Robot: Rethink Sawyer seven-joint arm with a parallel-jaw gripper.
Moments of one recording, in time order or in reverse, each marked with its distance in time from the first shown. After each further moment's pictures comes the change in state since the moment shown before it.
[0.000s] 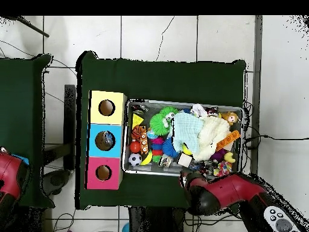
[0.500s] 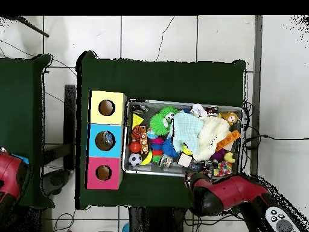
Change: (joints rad) arm 0.036 0.007 -0.073 -0.040 -0.049 -0.032 0.000
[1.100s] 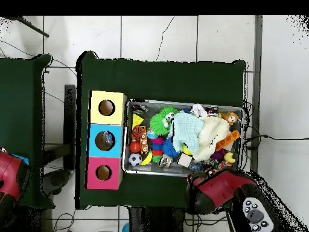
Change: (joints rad) arm 0.257 0.001 -0.220 -0.095 -0.118 -0.012 0.007
